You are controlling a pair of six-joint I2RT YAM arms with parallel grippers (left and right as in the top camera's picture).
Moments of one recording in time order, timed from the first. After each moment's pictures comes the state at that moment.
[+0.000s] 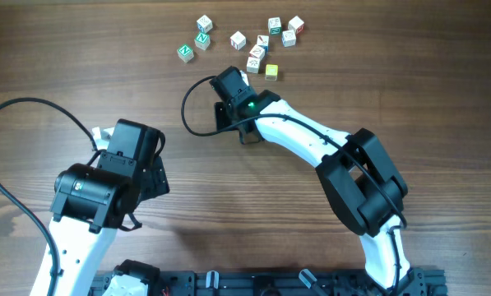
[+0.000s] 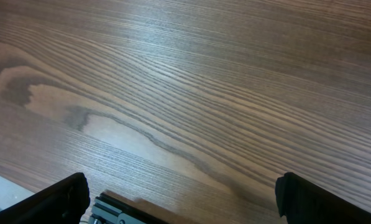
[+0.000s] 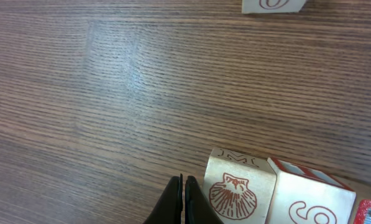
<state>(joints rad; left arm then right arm) -0.29 1.05 1.14 -1.41 -0.39 -0.54 0.70 2.15 1.54 -0.46 0.03 0.54</state>
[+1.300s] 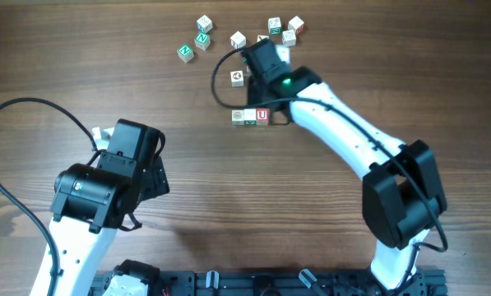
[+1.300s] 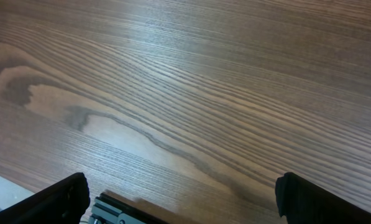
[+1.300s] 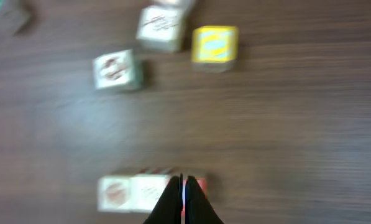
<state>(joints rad) -0.29 1.05 1.14 -1.41 -0.39 -0.54 0.56 1.98 1.57 -0.67 0.19 0.56</state>
